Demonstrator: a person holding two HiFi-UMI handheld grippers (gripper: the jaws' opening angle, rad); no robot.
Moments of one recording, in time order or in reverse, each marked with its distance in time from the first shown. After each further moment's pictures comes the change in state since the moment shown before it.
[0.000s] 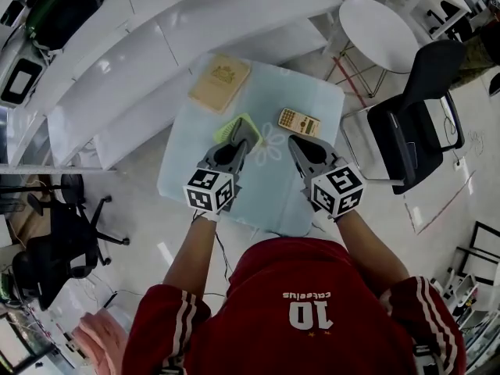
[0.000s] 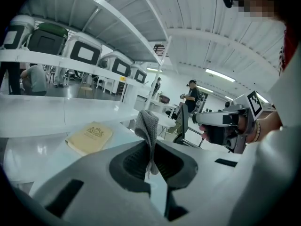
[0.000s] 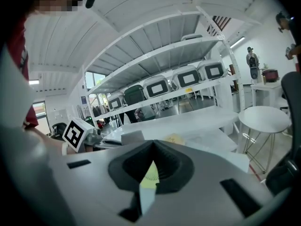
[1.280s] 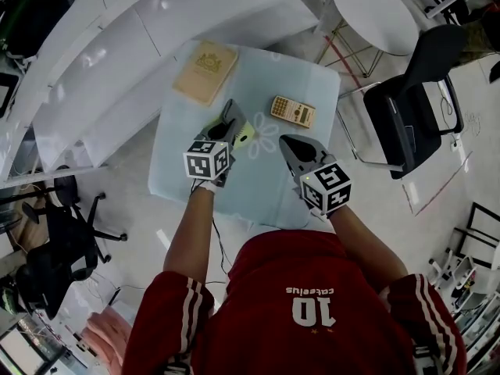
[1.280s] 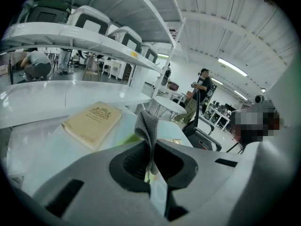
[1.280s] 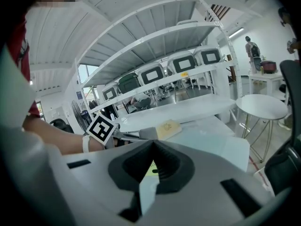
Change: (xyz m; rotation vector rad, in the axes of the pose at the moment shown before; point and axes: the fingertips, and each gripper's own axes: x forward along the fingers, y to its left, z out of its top) left arm 0.077 0.070 -0.057 -0.068 0.176 0.058; right arm 0.024 -0.019 -0.057 0.038 0.127 -0.025
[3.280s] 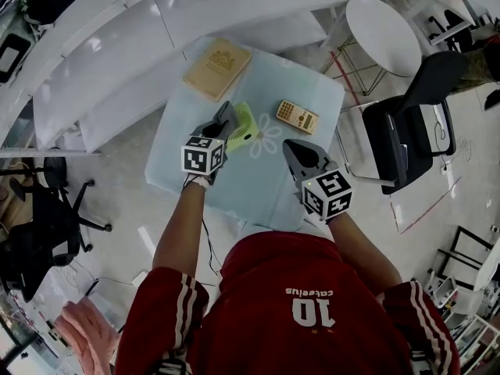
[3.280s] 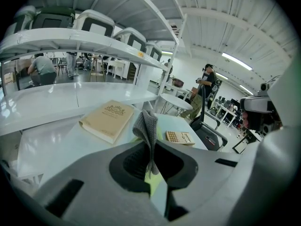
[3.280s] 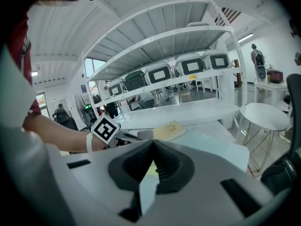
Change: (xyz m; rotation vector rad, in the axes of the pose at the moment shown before) left arm -0.031 0.033 -0.018 0.018 0.024 0.073; right arm -0.008 0.026 0.008 -0.087 0.018 0.013
